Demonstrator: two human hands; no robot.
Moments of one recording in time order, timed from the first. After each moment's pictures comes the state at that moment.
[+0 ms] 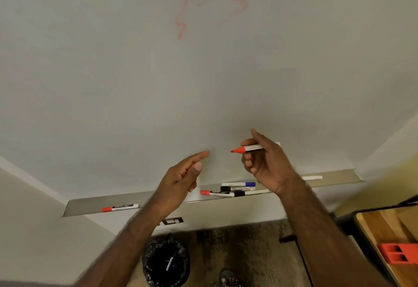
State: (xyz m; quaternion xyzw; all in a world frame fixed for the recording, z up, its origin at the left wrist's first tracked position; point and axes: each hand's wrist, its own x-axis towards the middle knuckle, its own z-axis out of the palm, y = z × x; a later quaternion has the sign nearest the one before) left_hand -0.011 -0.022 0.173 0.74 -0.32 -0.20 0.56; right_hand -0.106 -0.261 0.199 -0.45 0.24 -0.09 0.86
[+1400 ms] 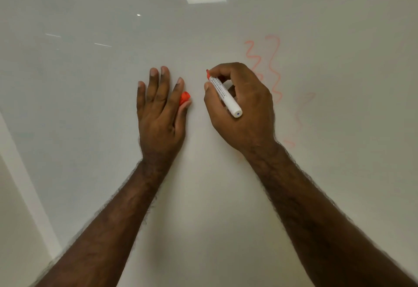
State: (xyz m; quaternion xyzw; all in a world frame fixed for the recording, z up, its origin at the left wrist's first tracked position) left_hand 0.171 -0.012 0.464 0.64 -0.34 0.63 0.28; right_hand 0.047 -0.156 0.510 -0.72 -0.12 -0.64 0.24
